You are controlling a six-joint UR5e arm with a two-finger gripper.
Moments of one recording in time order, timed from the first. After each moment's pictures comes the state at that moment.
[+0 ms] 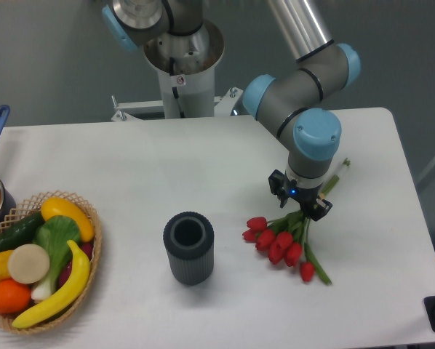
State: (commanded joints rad) arm 2.65 -2.00 -1.73 -0.93 1.58 1.32
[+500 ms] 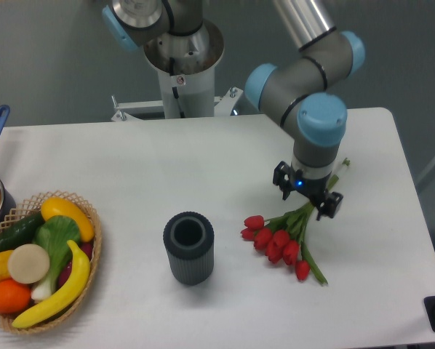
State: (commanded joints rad) arm 2.69 -1.86 -1.70 -0.94 1.57 1.33
